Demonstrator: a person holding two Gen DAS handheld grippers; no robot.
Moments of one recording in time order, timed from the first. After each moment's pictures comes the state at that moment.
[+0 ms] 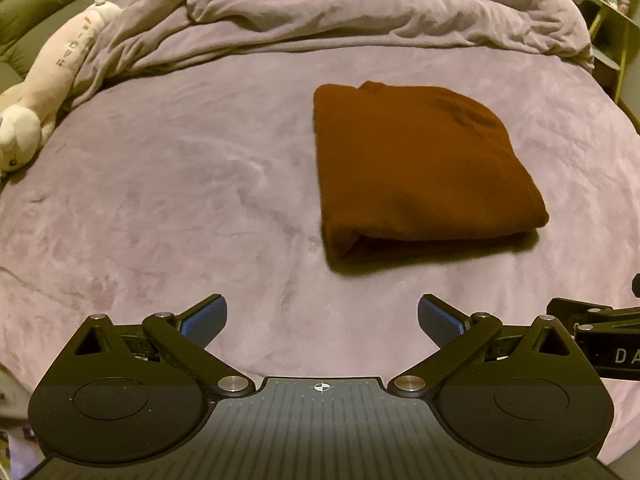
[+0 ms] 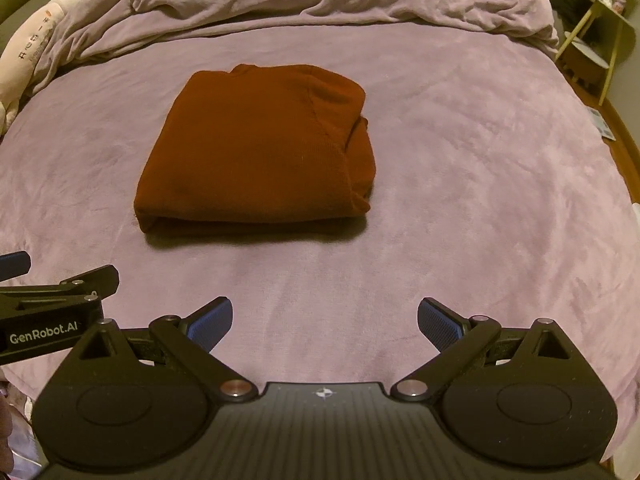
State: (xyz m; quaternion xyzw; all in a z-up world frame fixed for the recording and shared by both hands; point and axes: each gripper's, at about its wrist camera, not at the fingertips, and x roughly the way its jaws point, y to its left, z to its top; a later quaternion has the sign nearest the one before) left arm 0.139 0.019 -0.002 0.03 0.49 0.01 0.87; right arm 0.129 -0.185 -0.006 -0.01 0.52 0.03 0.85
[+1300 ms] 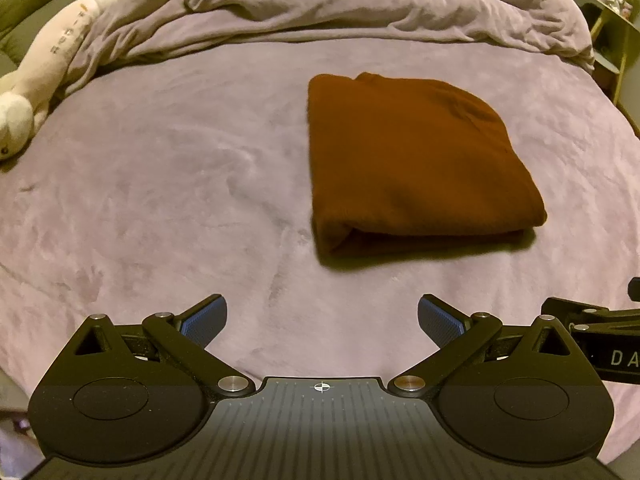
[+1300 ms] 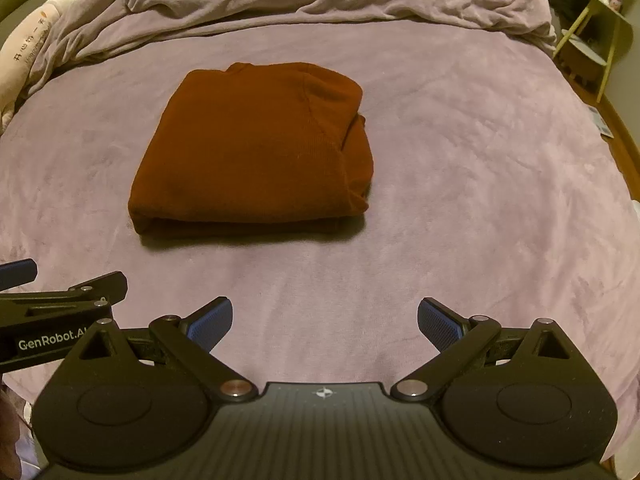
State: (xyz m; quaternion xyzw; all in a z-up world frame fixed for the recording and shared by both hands) left arm 0.143 0.017 -0.011 0.01 0.50 0.01 0.87; right arm 0.134 -0.187 -0.010 -0.01 0.52 0.02 0.85
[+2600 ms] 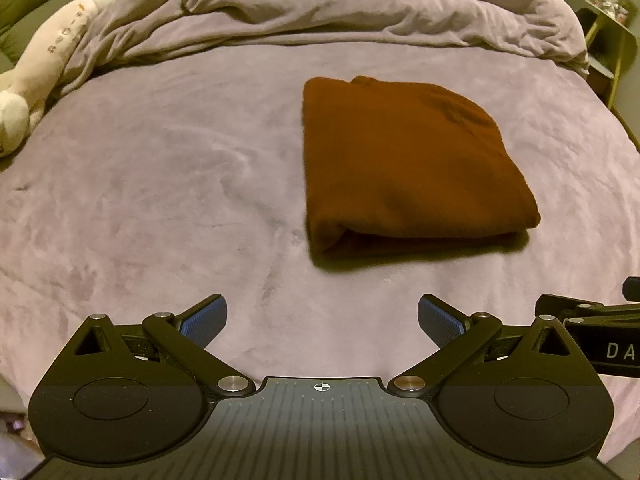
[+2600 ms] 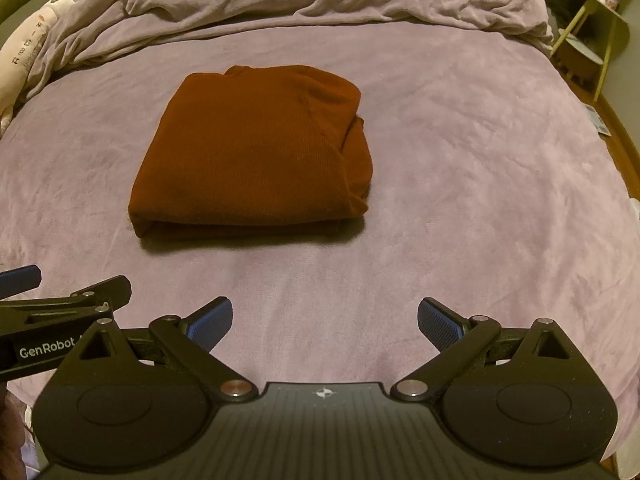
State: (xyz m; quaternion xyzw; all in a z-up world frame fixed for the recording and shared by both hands) left arm 0.140 0.014 -0.010 0.01 0.49 0.00 0.87; right arm 0.132 -0.184 -0.009 -0.01 0.52 0.02 0.86
